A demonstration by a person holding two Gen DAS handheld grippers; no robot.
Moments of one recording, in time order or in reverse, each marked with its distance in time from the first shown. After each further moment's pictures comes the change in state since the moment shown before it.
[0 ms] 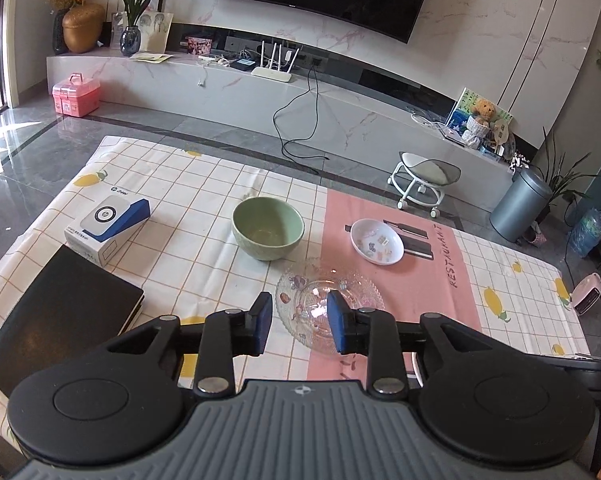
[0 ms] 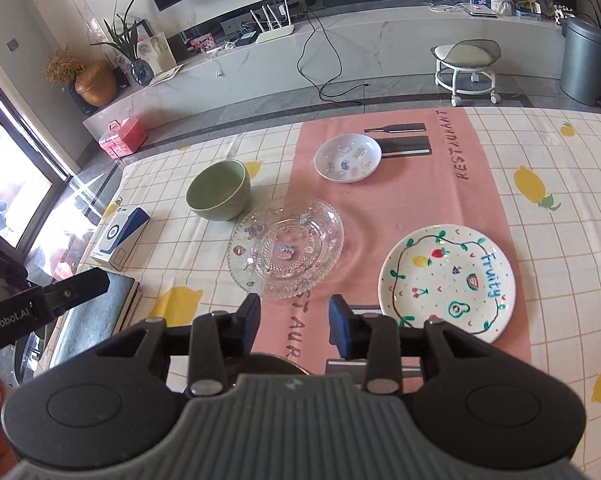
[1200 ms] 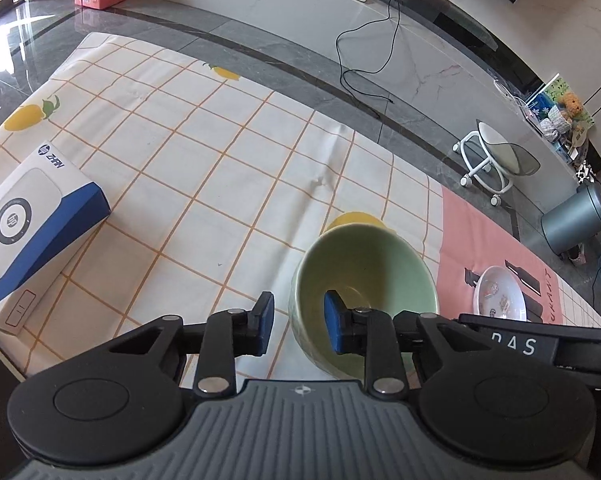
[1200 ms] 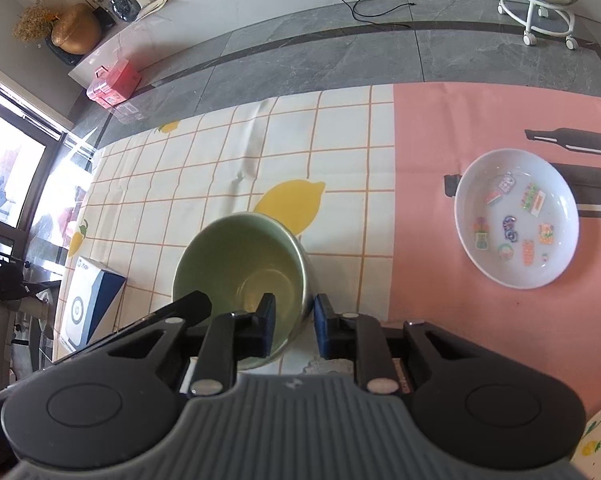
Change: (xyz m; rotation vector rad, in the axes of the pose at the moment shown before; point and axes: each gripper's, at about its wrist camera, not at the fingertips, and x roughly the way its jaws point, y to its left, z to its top) left arm 0.224 0.083 0.072 -0.213 0.271 0.052; right arm 0.253 0.064 0.142 0.029 0.279 0.040
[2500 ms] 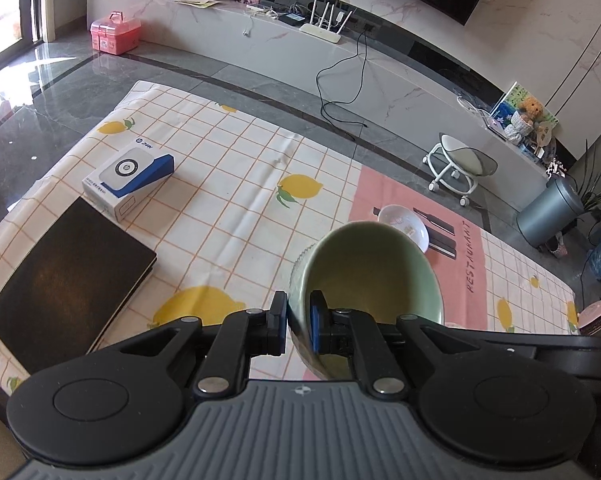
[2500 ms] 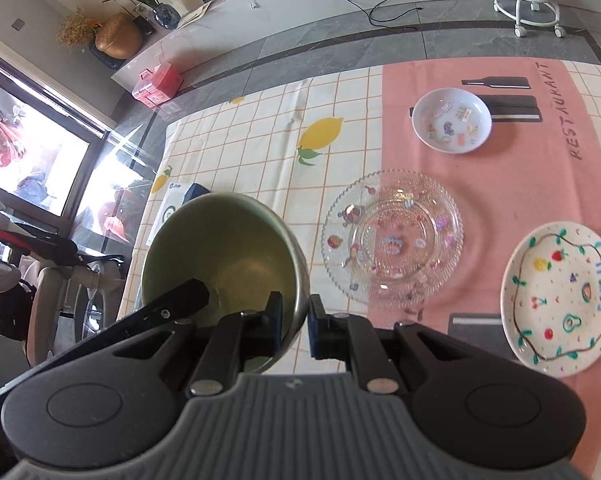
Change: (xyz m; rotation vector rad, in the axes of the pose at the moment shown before) left arm -0.197 -0.056 -0.125 0.049 -0.129 0.020; right arm -0.175 -0.007 -0.147 0.020 -0.036 0.140
